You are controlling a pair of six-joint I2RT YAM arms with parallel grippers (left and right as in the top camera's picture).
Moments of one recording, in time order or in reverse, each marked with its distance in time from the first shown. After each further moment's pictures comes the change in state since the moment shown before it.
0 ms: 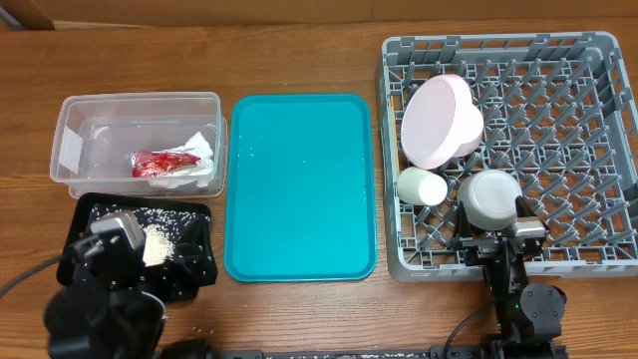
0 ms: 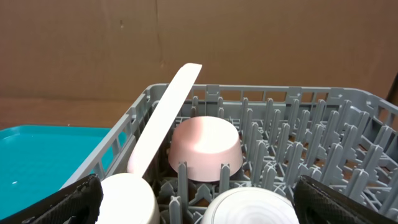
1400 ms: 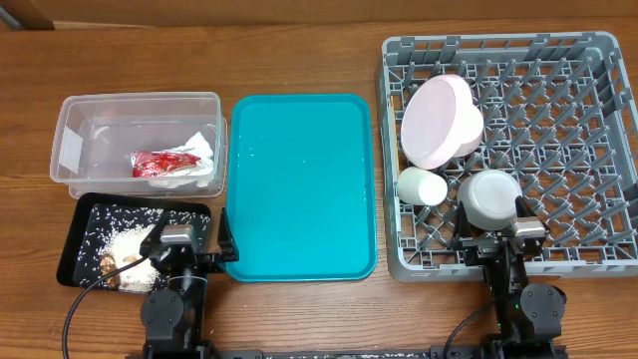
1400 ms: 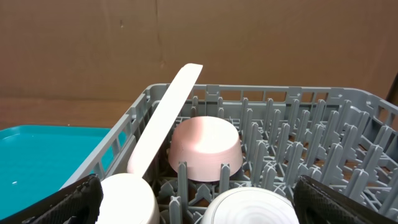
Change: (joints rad) left arm -0.137 -0.411 -0.940 0.856 -0.228 0.243; right arm 0.000 0.000 0.000 -0.001 0.000 0.000
